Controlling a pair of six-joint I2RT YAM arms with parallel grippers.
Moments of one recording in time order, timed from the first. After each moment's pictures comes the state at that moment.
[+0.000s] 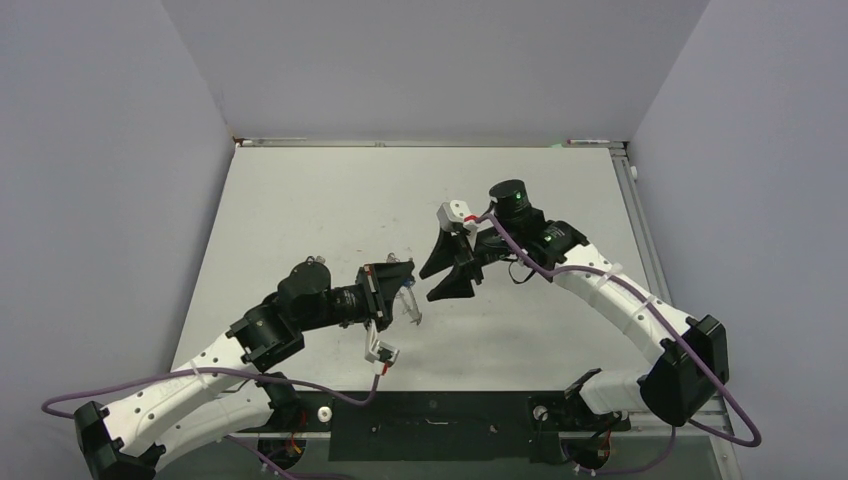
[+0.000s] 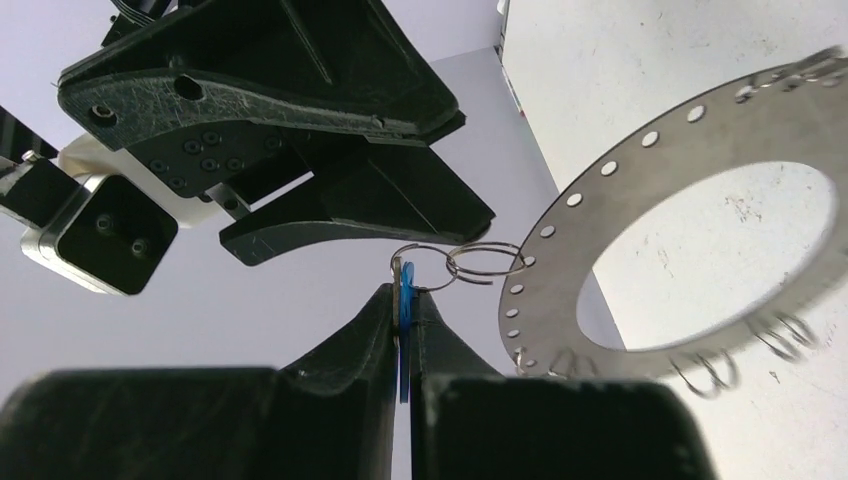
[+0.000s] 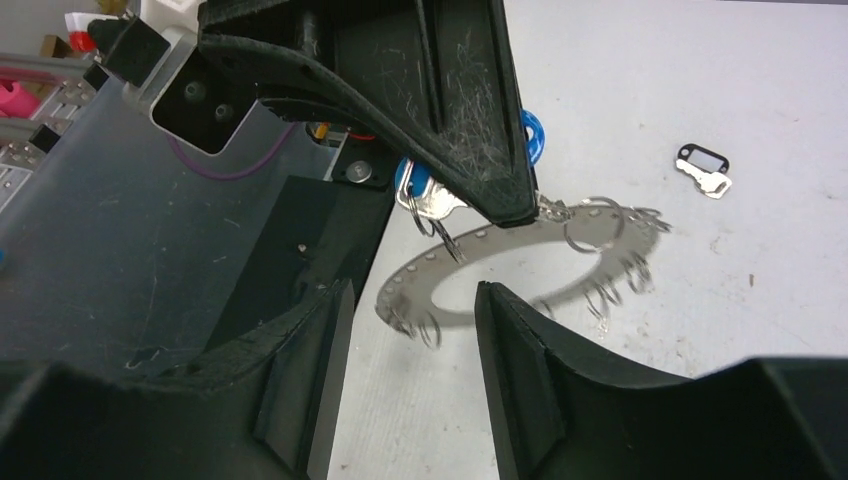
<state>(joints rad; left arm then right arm) -0.90 0.76 0.70 -0.16 0.33 1.77 0.61 1.33 1.16 -0.43 -1.22 -0.45</state>
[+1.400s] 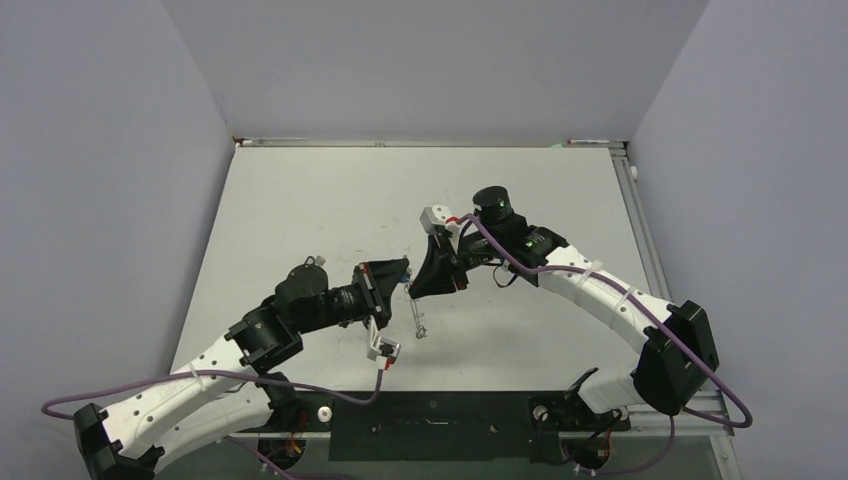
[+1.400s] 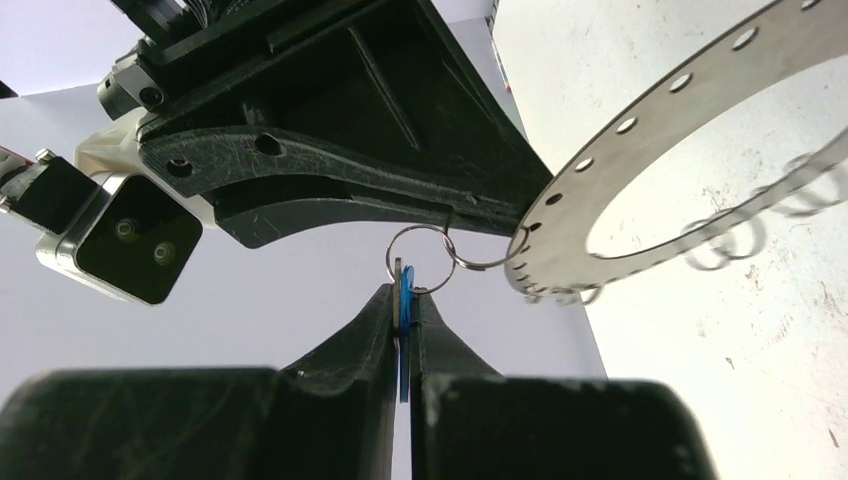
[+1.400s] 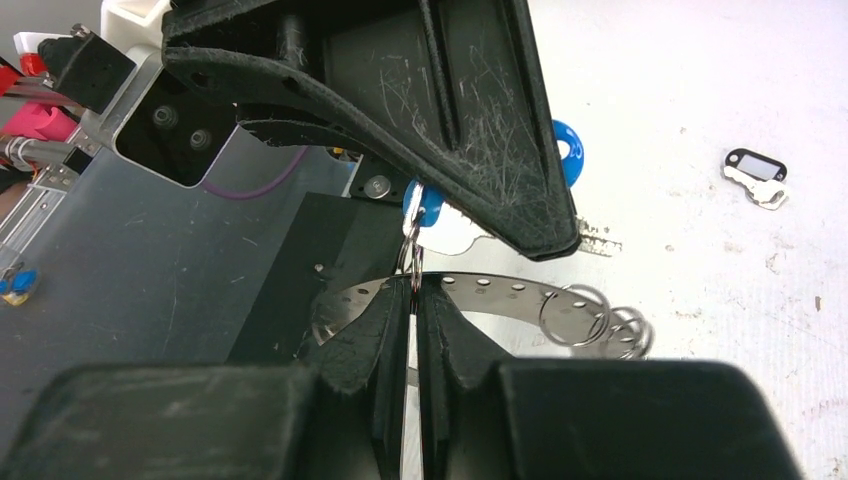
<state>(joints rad) -0.90 0.75 0.68 -0.13 0.28 1.68 0.69 1.39 1.10 -0.21 -1.21 -0.26</state>
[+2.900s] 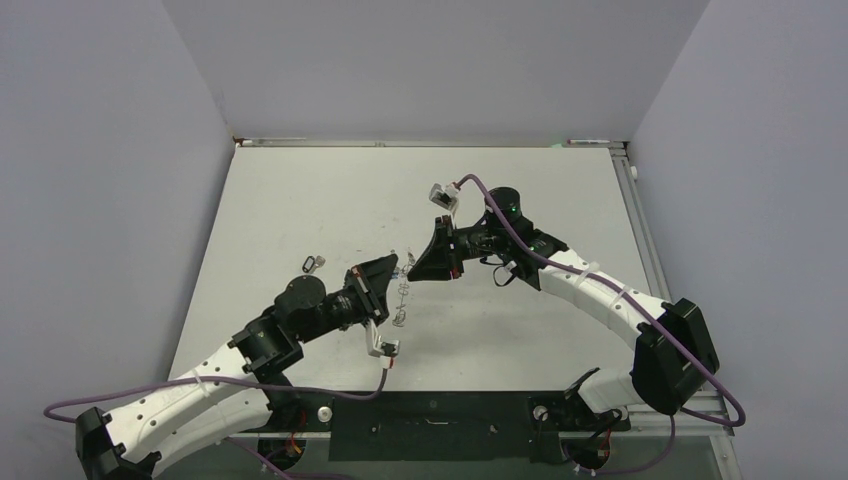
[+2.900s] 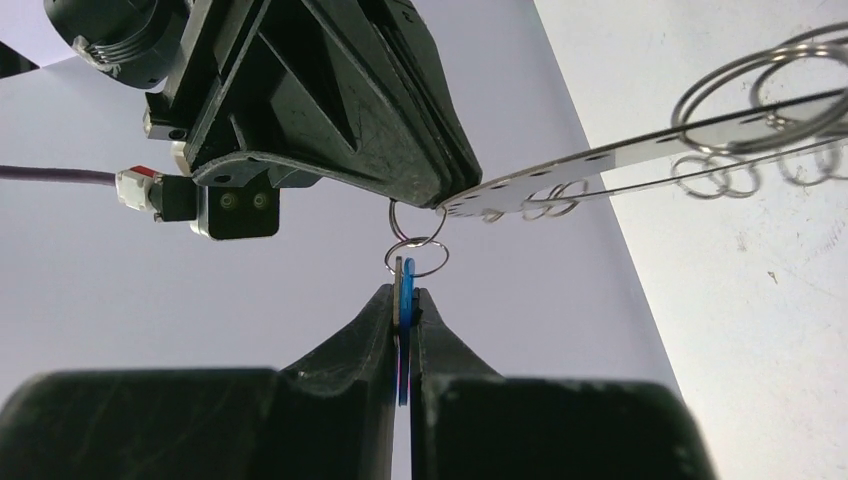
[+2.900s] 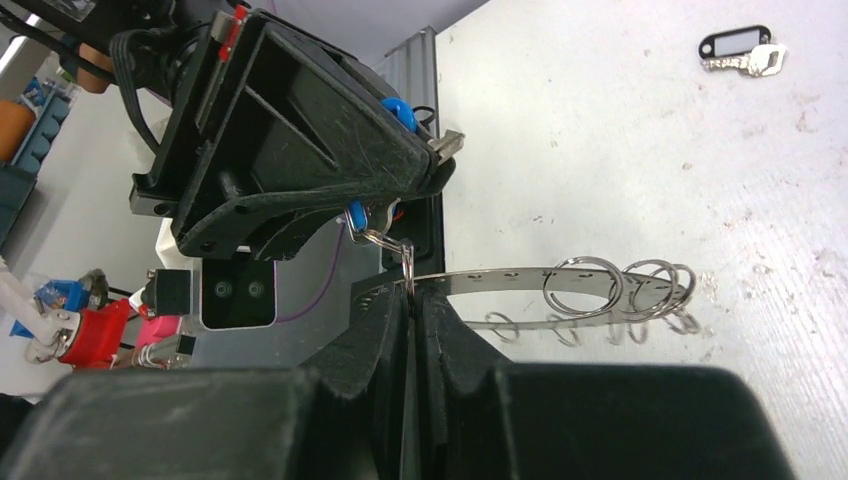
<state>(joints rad) -0.90 0.68 0.56 -0.03 0.12 1.80 0.64 1.39 1.00 0.11 -1.03 0.39</state>
